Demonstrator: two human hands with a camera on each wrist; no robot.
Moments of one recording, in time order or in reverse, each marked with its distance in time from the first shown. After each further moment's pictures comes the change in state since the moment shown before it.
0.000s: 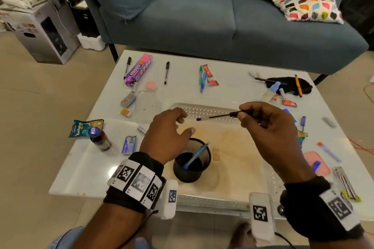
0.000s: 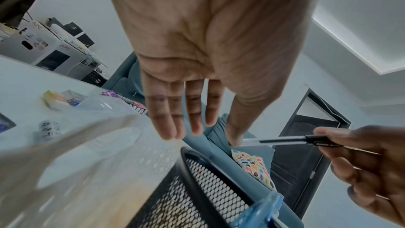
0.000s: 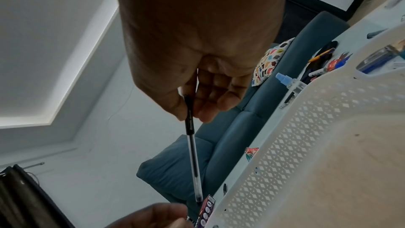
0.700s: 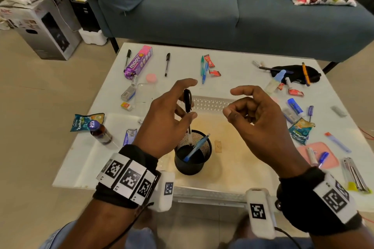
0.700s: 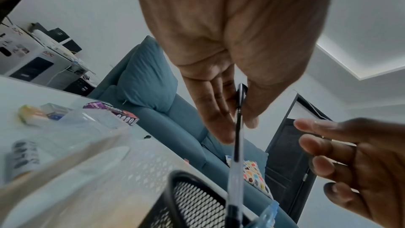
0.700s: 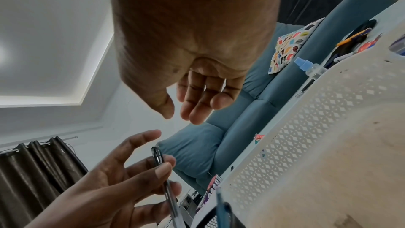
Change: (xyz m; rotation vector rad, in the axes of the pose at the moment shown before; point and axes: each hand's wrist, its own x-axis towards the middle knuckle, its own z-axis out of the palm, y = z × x) left_hand -0.006 0.019 -0.015 -0.104 0.006 0.284; right_hand -0.005 -0.003 0.015 0.086 -0.140 -0.113
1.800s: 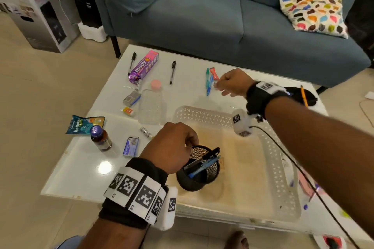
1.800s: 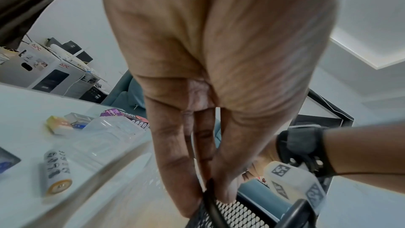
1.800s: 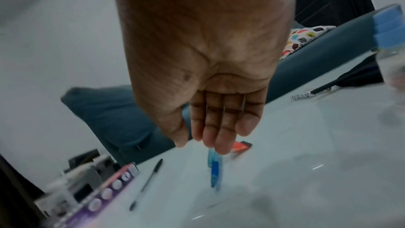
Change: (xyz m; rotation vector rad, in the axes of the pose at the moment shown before) left_hand -0.002 -0.023 -0.004 0.173 -0.284 -0.299; right_hand 0.217 0.050 0.044 -0.521 -0.334 0.426
